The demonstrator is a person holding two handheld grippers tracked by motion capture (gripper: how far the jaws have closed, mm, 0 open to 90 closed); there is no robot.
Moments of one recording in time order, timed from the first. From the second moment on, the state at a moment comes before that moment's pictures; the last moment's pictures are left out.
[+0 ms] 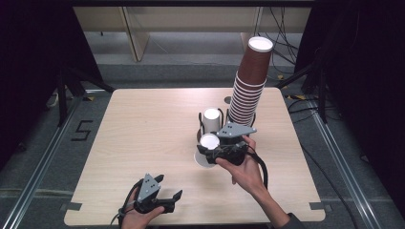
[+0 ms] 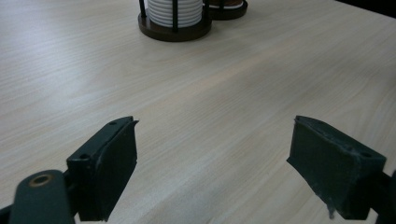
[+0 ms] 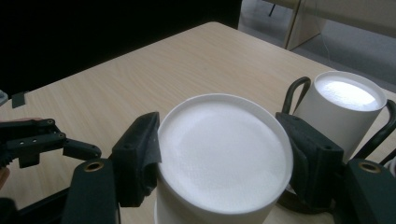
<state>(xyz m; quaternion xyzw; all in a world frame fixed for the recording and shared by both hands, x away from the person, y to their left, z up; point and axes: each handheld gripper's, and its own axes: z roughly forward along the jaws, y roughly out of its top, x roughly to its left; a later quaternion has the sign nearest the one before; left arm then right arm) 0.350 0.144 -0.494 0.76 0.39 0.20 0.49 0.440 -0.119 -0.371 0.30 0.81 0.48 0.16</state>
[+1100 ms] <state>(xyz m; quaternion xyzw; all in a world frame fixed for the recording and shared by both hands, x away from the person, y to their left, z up) 0.359 0.116 -0.492 0.73 0.30 0.21 0.58 0.409 -0.079 -0.386 0.24 0.83 0.50 0.08</state>
